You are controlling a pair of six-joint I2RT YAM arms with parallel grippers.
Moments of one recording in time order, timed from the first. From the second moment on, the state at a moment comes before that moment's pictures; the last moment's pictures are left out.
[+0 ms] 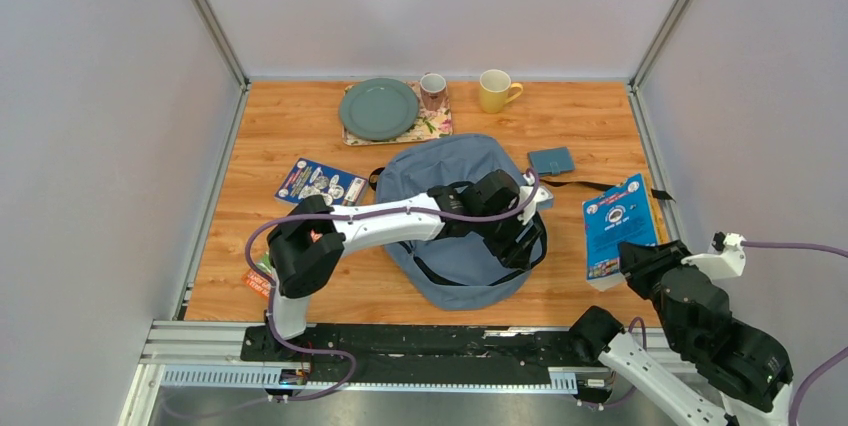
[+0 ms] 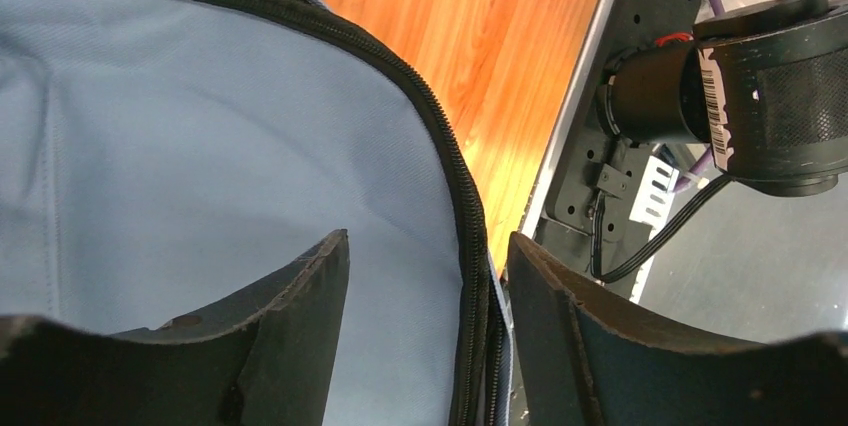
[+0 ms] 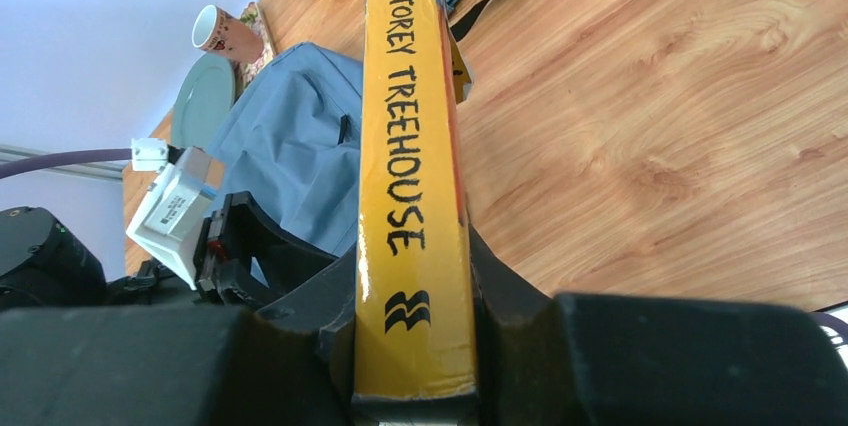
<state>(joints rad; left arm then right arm) -1.12 1.91 1.47 -0.31 0.36 -0.24 0.72 0.19 0.98 -1.30 0.76 1.07</state>
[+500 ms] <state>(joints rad) -1.13 1.98 1.48 -0.29 0.41 -0.27 0.72 0.16 0.98 -1.33 0.76 1.10</state>
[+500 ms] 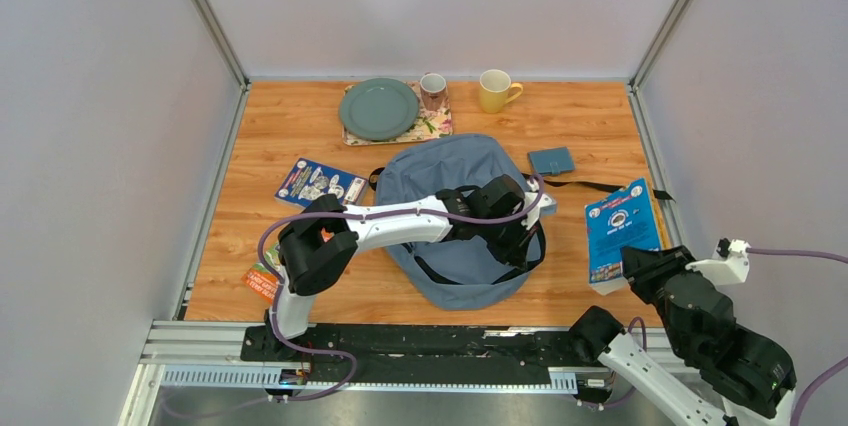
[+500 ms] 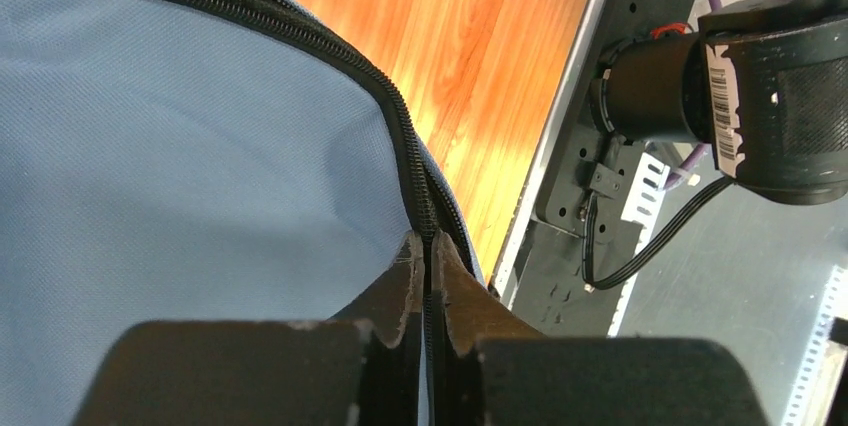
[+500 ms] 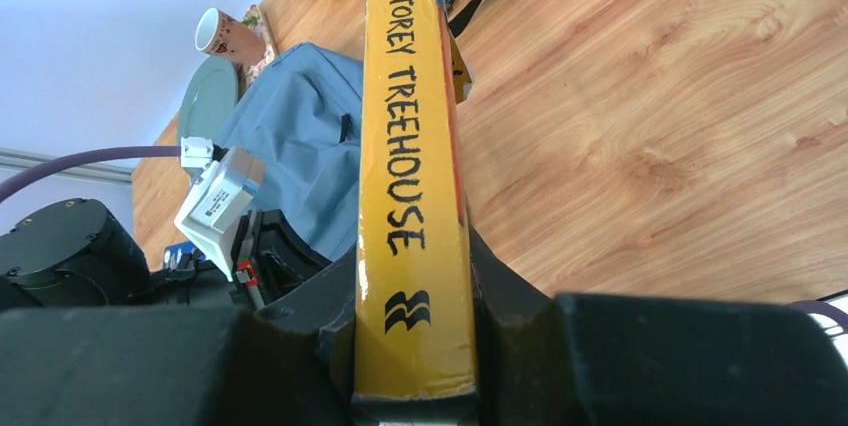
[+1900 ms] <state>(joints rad) -1.07 1.68 1.73 -0.56 -0.15 -0.09 0.72 0.02 0.63 -1.08 0.05 1.38</state>
